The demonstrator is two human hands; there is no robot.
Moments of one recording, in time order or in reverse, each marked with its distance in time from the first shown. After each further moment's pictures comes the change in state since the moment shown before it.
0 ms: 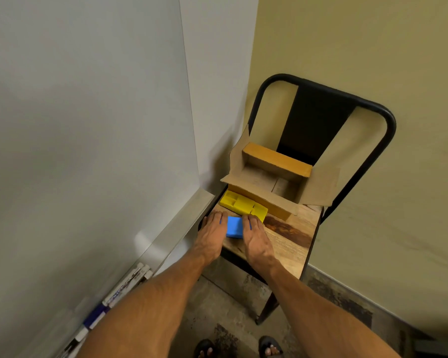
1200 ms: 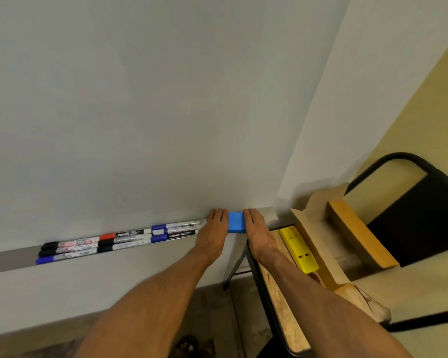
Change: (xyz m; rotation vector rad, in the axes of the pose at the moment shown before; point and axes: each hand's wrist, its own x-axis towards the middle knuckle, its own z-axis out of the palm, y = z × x) left_hand -0.109 0.004 -0.051 -0.132 0.441 -0.682; right_hand 0.017 -0.073 -0.050 0.228 -0.193 -0.816
